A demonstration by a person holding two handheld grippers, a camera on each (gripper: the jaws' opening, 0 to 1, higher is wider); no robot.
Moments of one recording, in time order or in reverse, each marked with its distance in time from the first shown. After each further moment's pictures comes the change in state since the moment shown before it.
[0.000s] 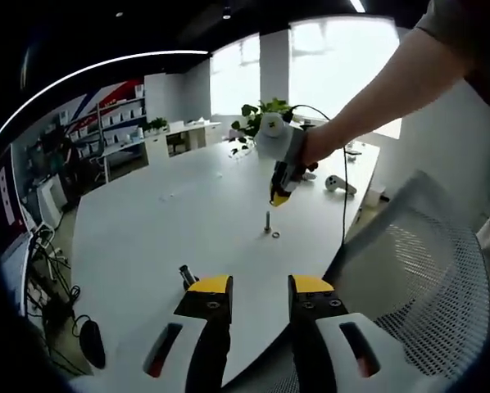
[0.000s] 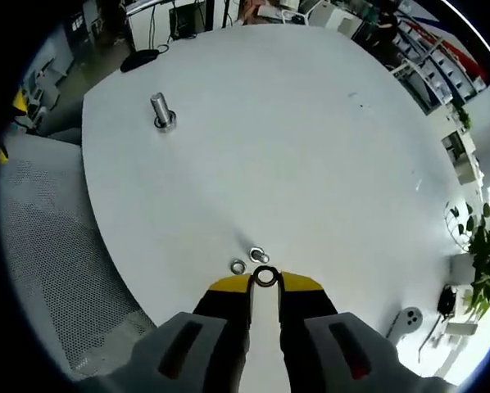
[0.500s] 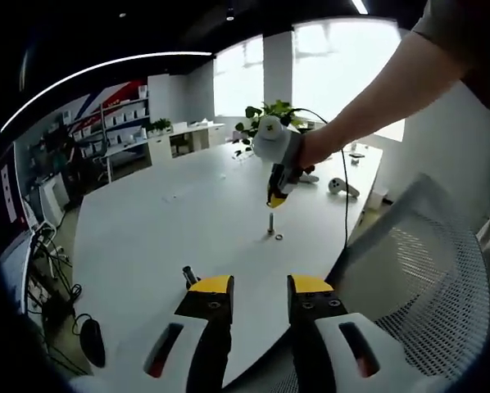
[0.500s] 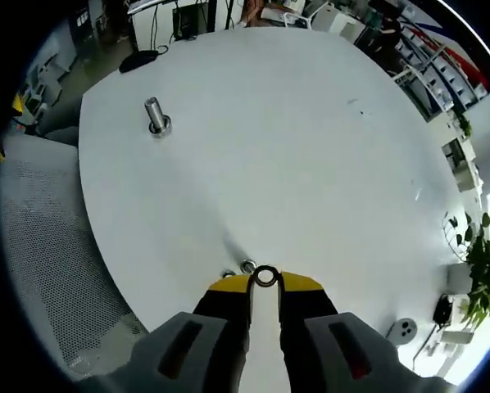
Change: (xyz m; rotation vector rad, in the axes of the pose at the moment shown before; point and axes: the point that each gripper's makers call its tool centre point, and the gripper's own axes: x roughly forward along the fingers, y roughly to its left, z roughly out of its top) left arm -0.001 0.004 0.001 -0.020 -0.008 0.012; right arm 0.006 -0.005 0.013 -0.030 -0.019 -0.002
